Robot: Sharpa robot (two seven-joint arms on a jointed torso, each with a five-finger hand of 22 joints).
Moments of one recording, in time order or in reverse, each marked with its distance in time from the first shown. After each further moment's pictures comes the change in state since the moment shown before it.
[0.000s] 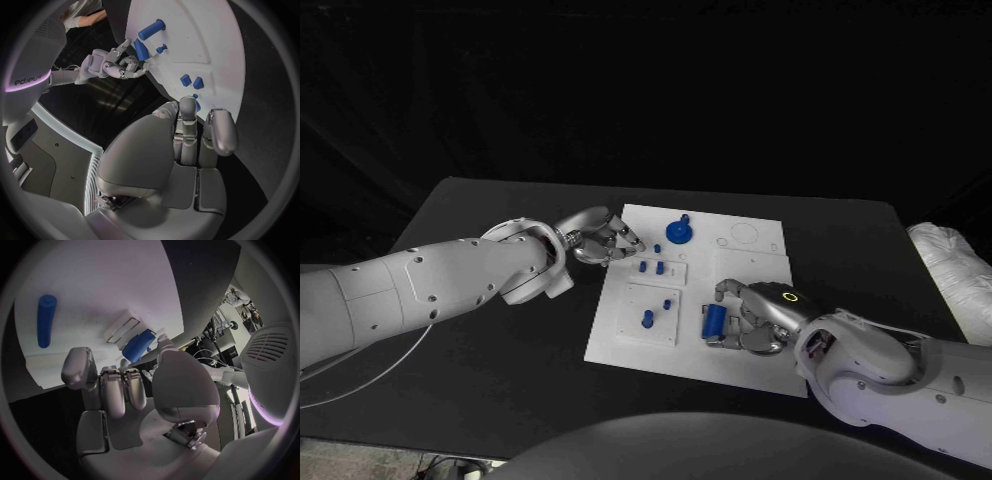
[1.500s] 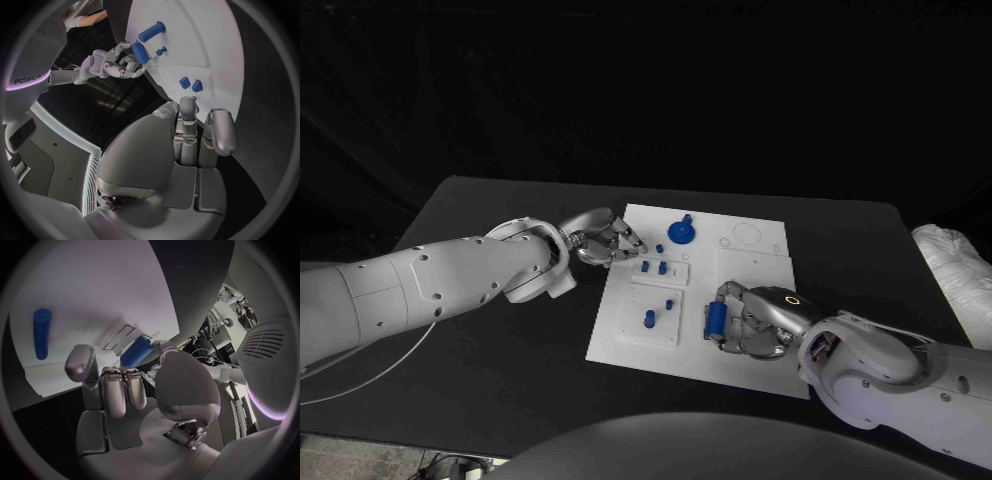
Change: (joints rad) left arm -0.001 0.003 0.000 -0.004 0.000 0.018 -0.014; left_hand 0.004 -0.004 0.008 0.003 0.000 0.000 0.000 0.000 0.000 0.003 0.003 0.000 0.000 0.000 0.000 0.000 -0.004 0.000 0.000 0.000 0.000 0.000; right arm -0.004 -0.005 0.000 -0.011 0.060 0.015 0.075; right_hand -0.040 0.066 0.085 -0.002 0.703 -0.054 -0.004 0.187 -0.144 0.000 -0.022 0.000 0.000 0.000 -0.015 0.000 0.000 0.016 -0.032 -0.018 -0.064 0.000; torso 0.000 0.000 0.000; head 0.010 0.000
